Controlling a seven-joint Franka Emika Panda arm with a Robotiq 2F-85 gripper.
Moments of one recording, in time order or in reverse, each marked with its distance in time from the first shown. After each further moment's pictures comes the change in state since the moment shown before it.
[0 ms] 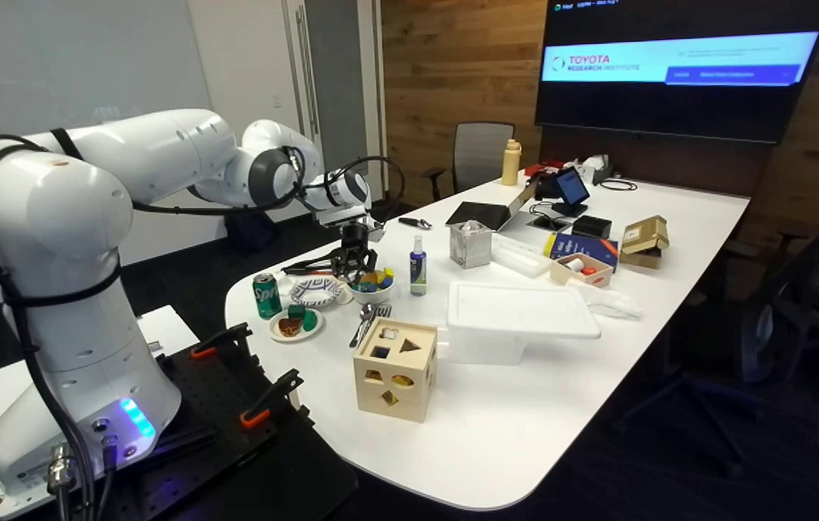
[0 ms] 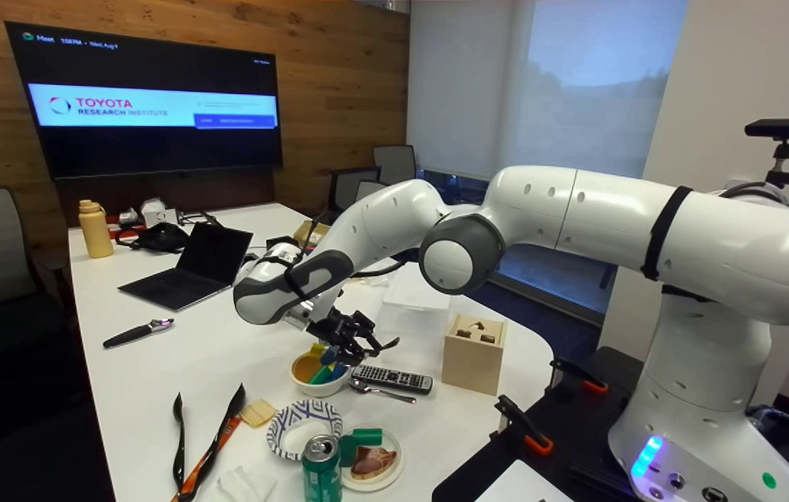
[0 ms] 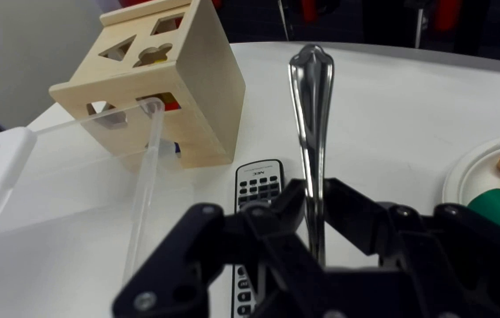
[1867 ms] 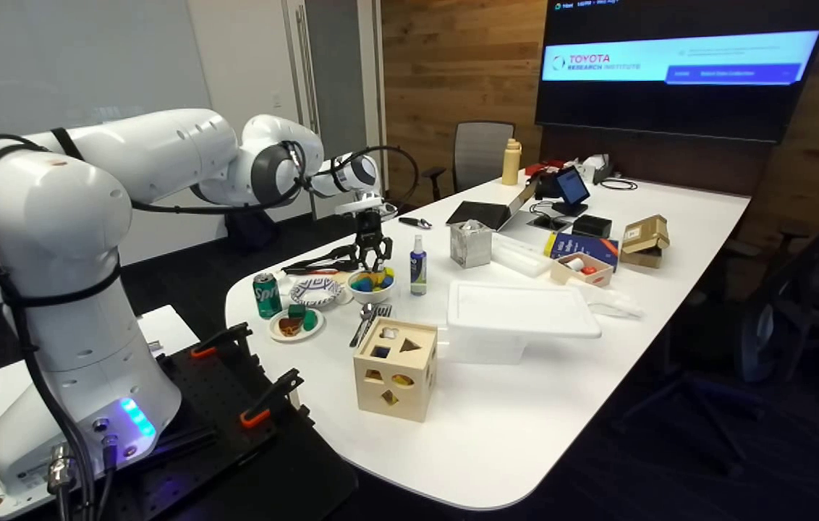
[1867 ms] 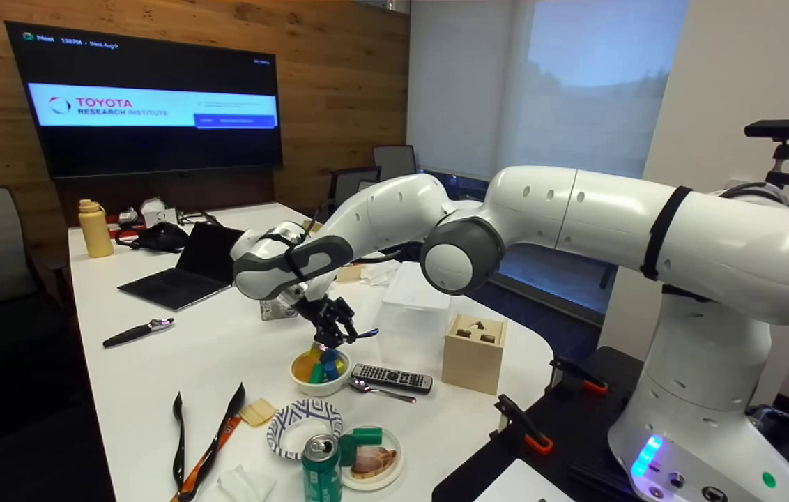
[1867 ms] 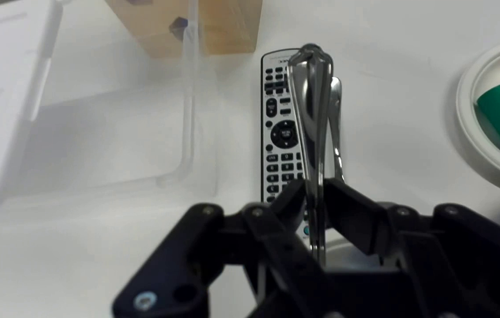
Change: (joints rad) arm -0.011 0.000 -0.071 0.104 0.071 0.190 -0.122
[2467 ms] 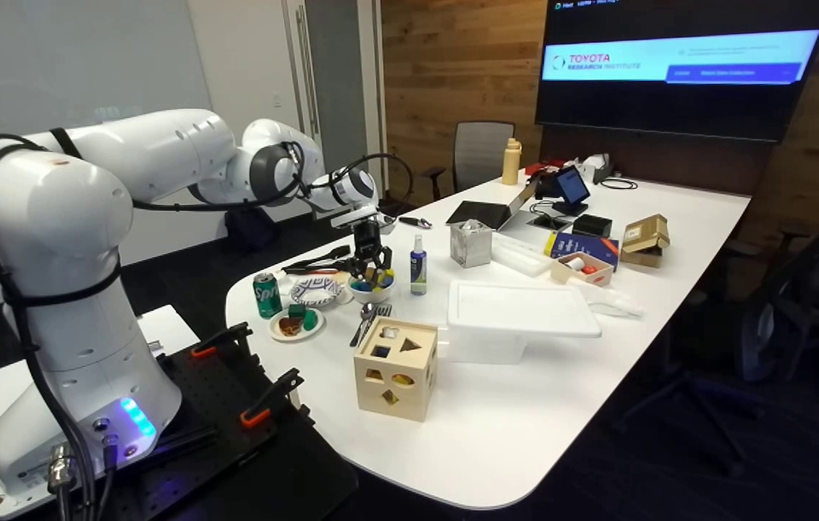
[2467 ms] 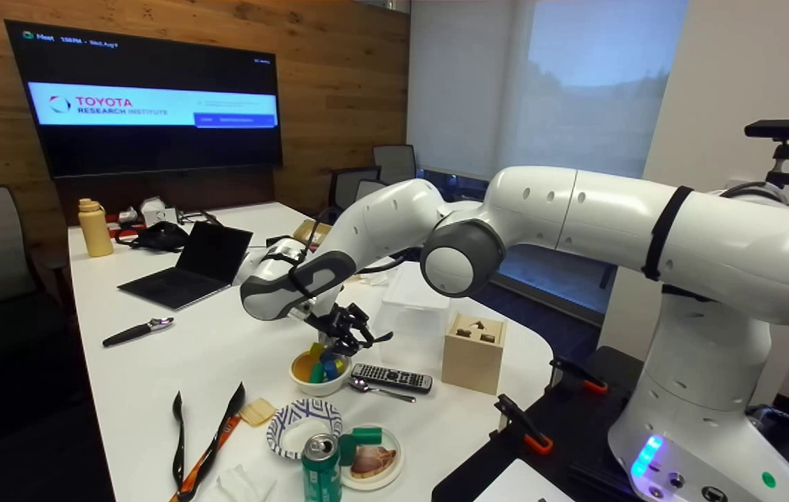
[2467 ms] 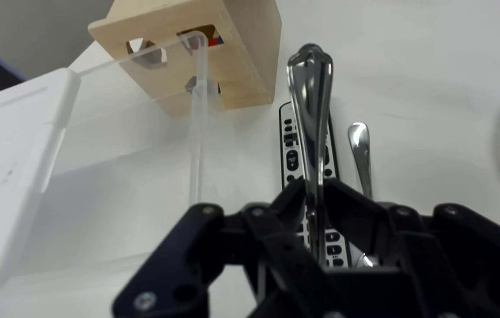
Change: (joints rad) arm 0.019 0.003 -0.027 -0.091 -0.053 -0.040 0.092
